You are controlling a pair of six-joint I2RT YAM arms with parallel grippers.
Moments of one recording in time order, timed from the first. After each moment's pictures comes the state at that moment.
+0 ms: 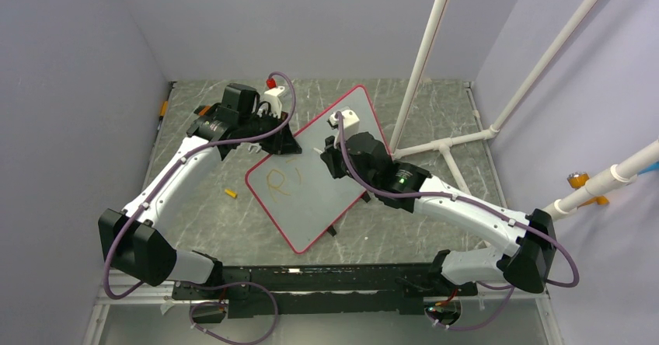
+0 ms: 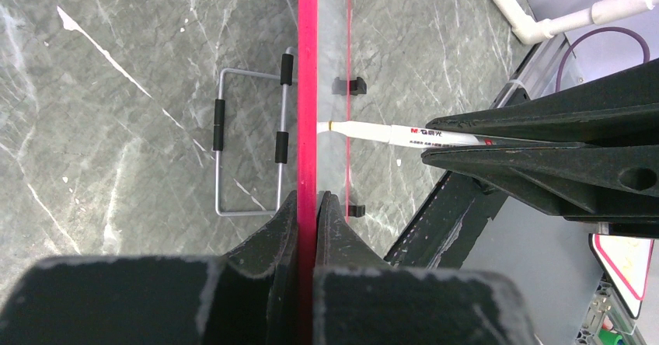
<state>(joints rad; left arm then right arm) -0.40 1.38 1.31 -0.64 0.60 -0.14 0.97 1.26 1.08 -0.20 0.29 0.24</state>
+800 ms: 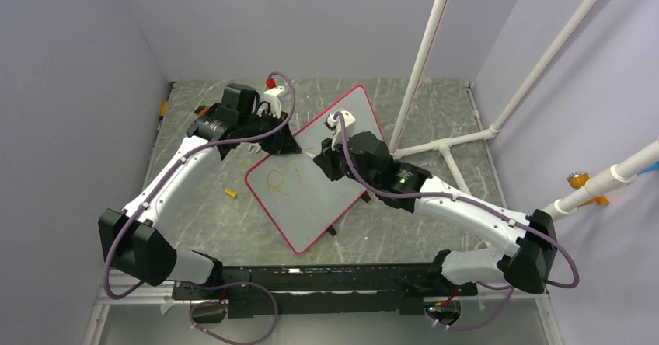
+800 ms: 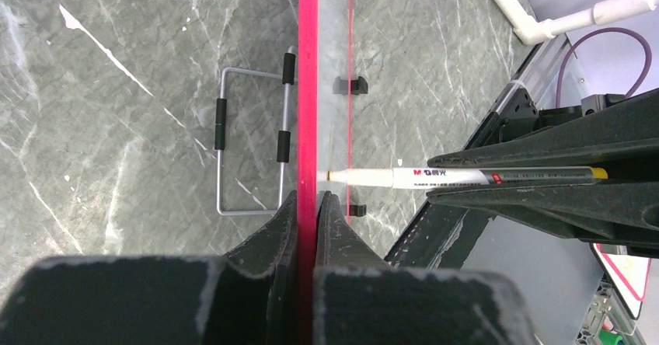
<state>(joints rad) -0.40 1.38 1.31 -0.64 0.60 -0.14 0.96 1.26 1.07 -0.15 0.15 0.24</state>
